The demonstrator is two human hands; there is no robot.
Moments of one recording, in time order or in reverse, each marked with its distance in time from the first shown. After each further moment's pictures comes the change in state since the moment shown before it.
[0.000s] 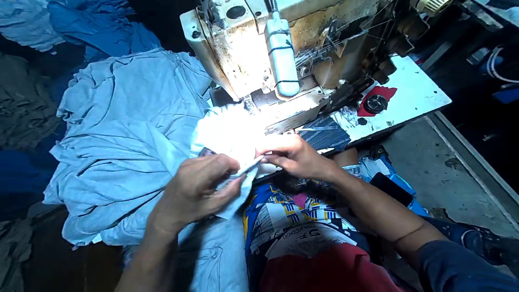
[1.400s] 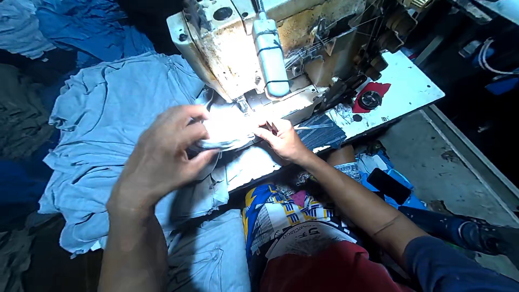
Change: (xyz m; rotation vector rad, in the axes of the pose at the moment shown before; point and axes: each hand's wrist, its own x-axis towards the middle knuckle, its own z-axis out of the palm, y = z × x) left_hand 0.035 -0.031 -0.046 0.409 -0.200 -0.074; right_hand 0.005 0.039 0.019 0.122 0.377 0.236
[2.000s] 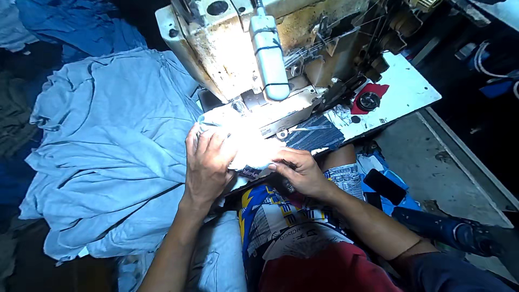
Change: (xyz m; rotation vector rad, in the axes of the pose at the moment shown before) left_hand -0.007 0.021 0.105 0.230 0.246 -0.067; right_hand -0.059 -0.024 -0.014 -0.085 -0.056 -0.027
